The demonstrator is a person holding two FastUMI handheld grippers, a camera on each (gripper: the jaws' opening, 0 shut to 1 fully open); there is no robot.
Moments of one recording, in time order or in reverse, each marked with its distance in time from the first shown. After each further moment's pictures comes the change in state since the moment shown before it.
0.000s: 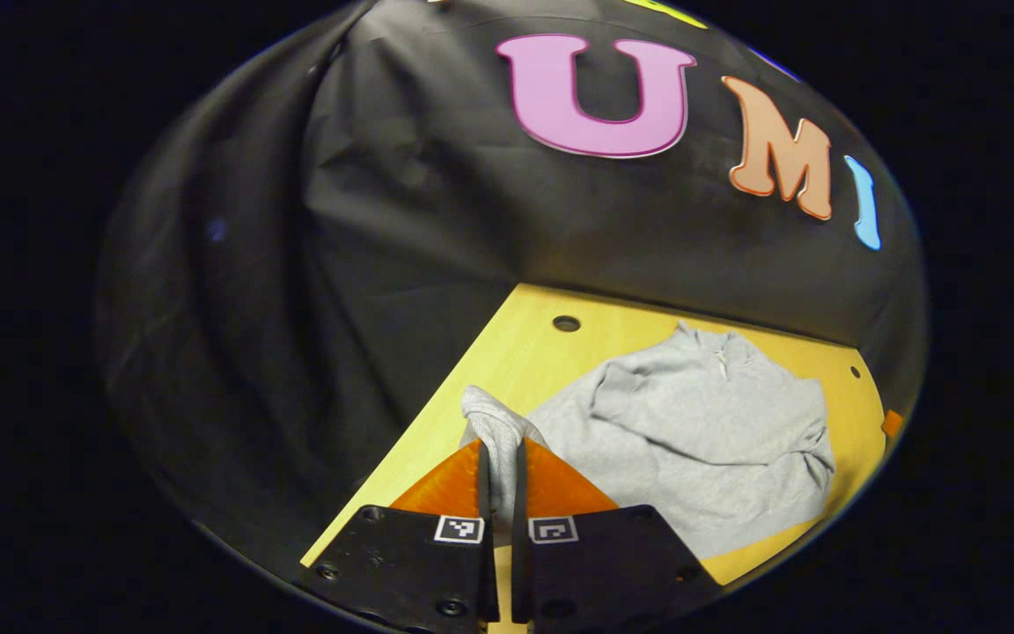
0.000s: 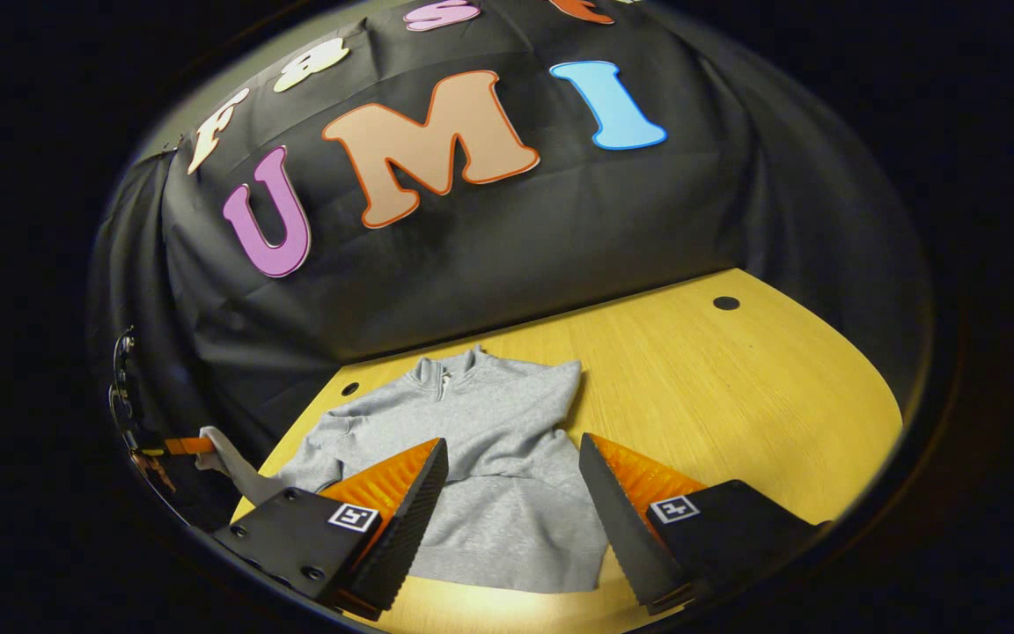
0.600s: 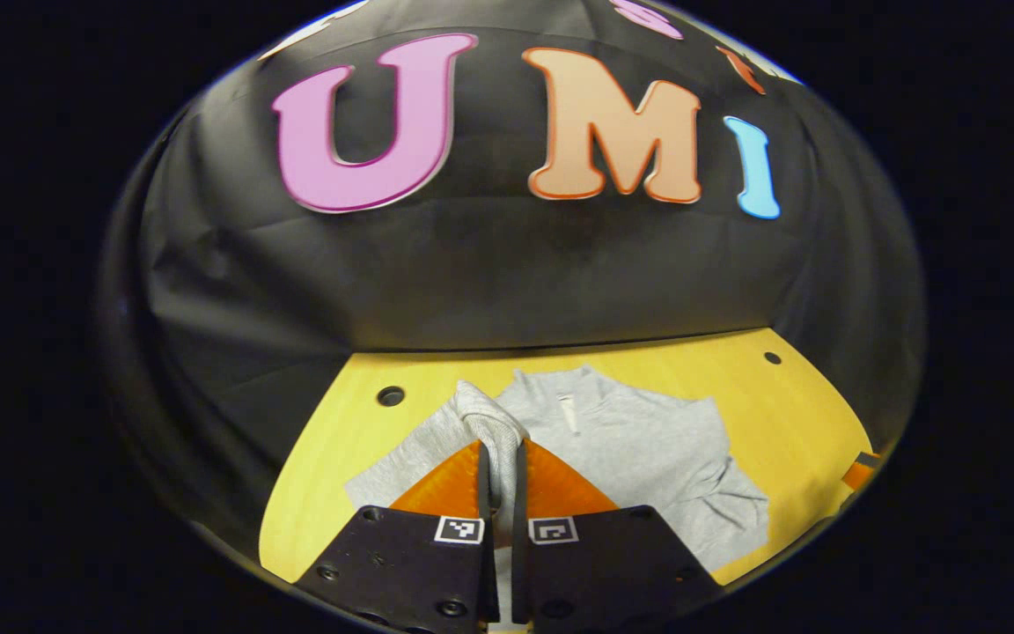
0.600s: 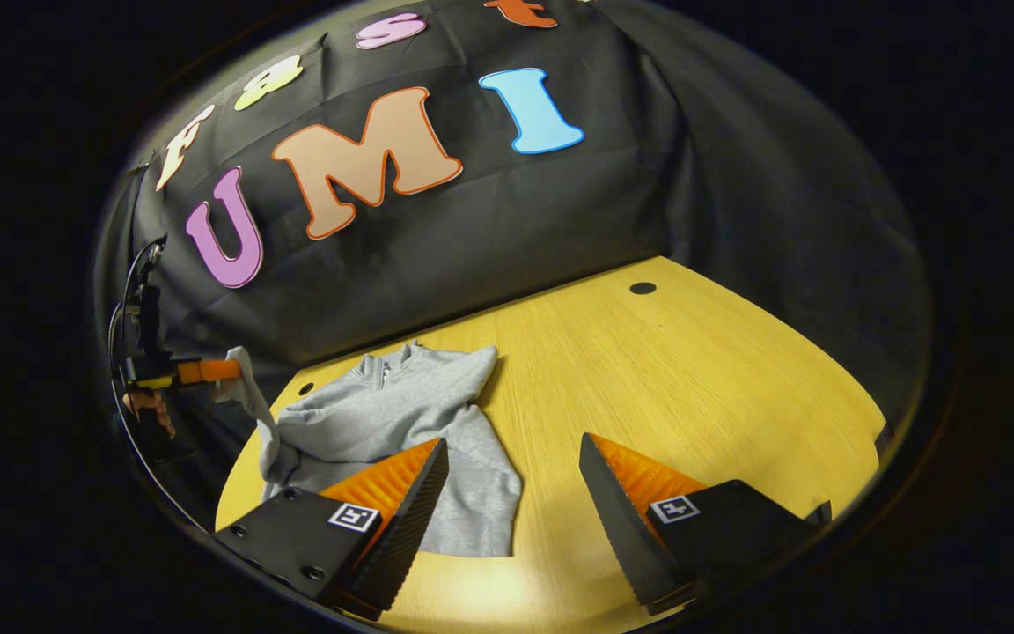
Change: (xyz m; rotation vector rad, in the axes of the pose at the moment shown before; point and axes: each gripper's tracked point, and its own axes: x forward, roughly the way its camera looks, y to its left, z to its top) left arm 0.028 -0.235 0.059 0.201 -0.084 -0.327; right arm -0.059 -0.078 -0.021 0.044 0.001 -0.149
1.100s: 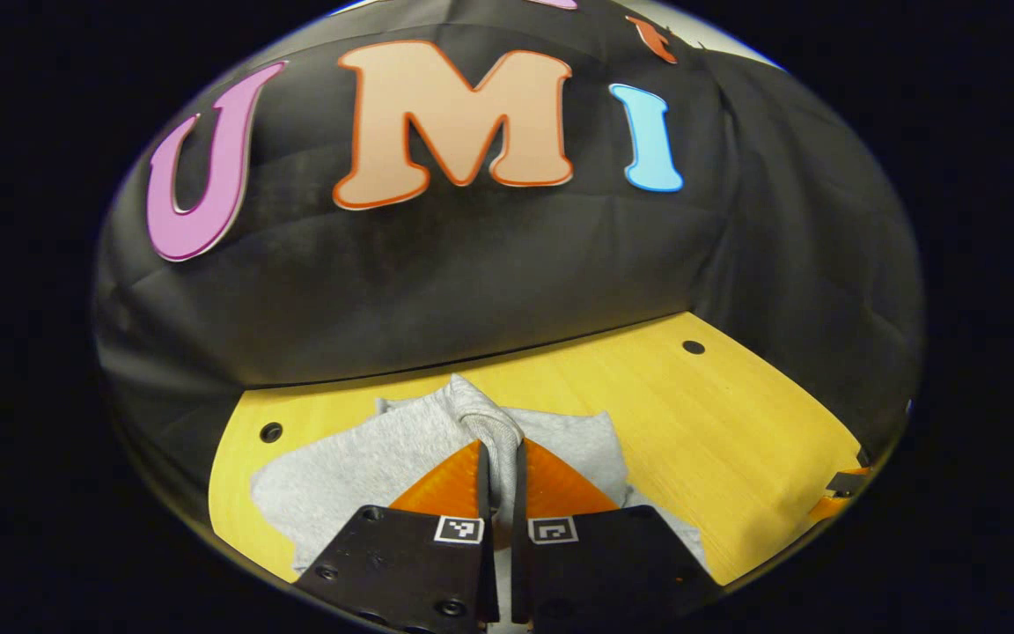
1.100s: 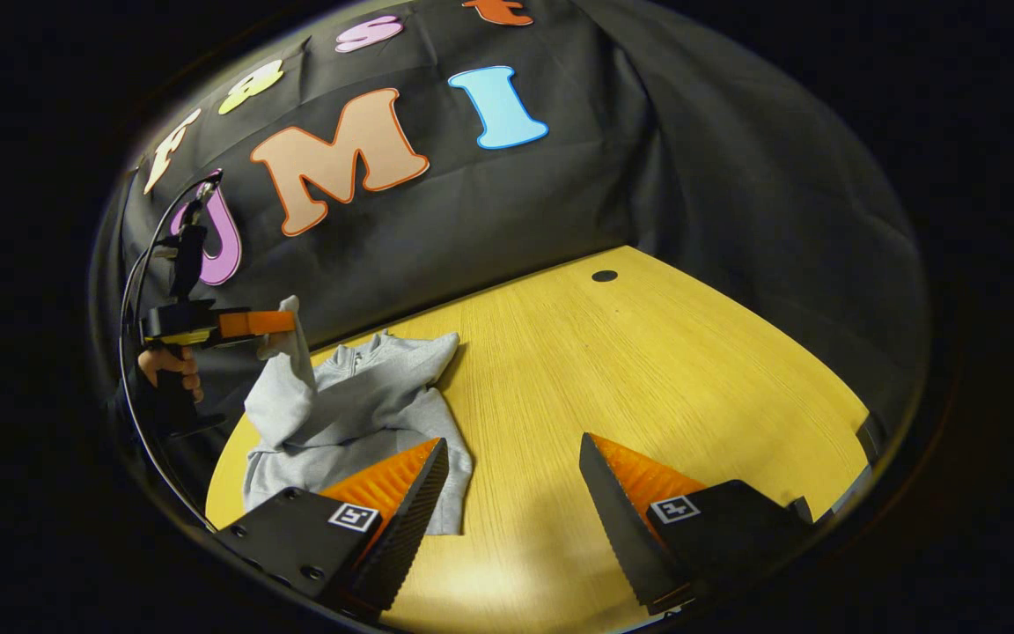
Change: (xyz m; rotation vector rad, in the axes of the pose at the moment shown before) left arm 0.053 -0.158 0.009 0.119 0.012 -0.204; right arm -0.019 -0.048 -0.014 0.018 0.022 -0.051
